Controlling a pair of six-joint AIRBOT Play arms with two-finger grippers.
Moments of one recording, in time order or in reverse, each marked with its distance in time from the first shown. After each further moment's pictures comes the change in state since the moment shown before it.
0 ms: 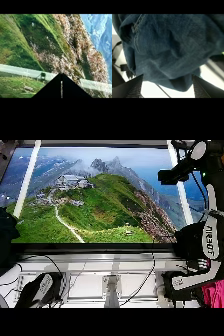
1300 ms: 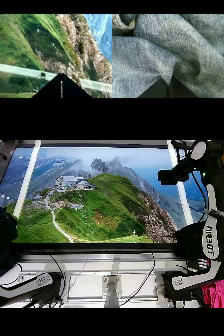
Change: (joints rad) left arm 0.087 -0.391 0.001 0.104 0.270 0.020; right arm 0.000 0.000 0.000 0.000 0.000 0.000
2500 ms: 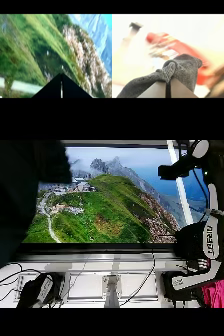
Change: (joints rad) left arm -0.277 0.517 0.616 -1.833 0.275 0.430; right arm -0.014 0.000 0.064 0.026 -0.095 0.019
